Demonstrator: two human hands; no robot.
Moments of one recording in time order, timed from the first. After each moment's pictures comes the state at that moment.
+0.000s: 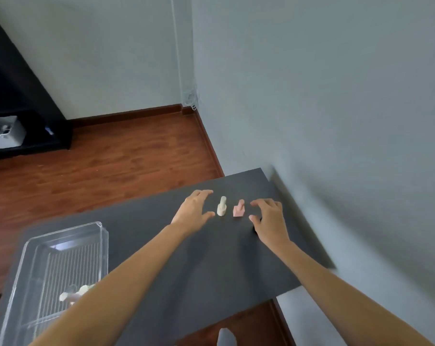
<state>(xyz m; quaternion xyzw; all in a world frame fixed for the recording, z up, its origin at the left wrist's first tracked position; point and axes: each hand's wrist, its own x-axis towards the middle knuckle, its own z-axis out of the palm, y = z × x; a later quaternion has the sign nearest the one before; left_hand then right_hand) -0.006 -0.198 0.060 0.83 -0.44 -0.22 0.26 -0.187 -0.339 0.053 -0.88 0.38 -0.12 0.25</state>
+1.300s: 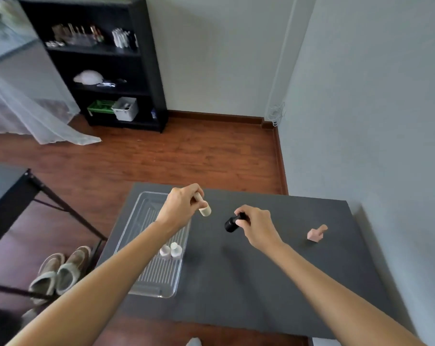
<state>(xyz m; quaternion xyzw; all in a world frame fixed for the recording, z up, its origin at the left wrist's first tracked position) 0.052 0.004 0.110 0.89 -0.23 -0.08 0.39 -0.064 -0.189 0.090 -0.91 0.16 0.02 0.38</state>
